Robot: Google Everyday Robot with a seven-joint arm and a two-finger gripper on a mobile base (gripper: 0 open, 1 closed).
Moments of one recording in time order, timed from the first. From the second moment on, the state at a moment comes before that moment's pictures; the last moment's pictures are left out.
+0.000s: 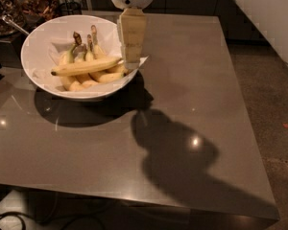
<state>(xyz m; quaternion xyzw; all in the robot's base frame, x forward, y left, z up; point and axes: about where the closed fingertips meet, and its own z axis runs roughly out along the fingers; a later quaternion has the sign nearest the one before) 0.563 0.033 1.015 -0.76 0.62 -0.06 0.18</state>
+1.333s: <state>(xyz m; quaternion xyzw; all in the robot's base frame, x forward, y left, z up) 0.640 0.076 0.944 -0.76 0.63 0.01 0.13</state>
